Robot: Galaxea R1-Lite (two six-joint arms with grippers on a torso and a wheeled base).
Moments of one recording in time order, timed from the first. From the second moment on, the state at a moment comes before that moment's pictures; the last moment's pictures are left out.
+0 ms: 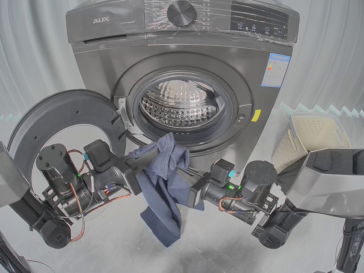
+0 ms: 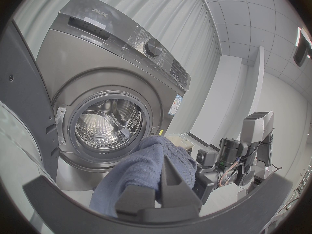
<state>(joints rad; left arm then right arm) -0.50 1.82 -0.39 -1.55 -0.32 -0.23 0.78 2.22 -0.74 -1.54 0.07 0.11</state>
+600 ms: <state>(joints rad) -0.49 1.82 -0.39 -1.55 -0.33 -0.28 0.78 2.05 -0.60 -1.54 -0.01 0.11</state>
